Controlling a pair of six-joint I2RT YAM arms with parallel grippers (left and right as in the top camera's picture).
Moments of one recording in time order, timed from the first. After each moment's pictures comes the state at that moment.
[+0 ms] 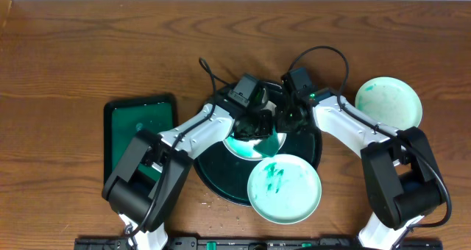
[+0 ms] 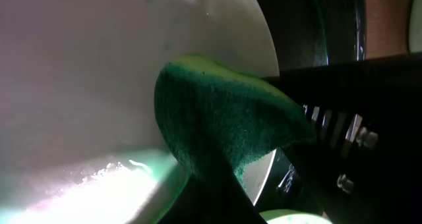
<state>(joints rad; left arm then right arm) -0.59 1.89 1.13 -0.41 0.44 -0.63 0.44 1.87 1.12 -0.58 -0.14 0.41</state>
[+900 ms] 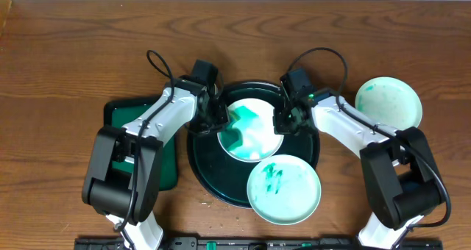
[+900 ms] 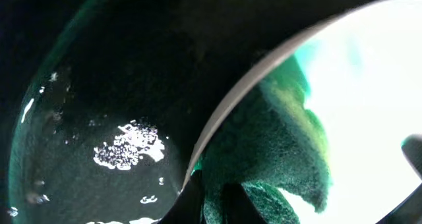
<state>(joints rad) -0.32 1.86 1.16 -0.76 0.31 -0.51 0.45 1.87 1.12 -0.59 -0.17 0.42</state>
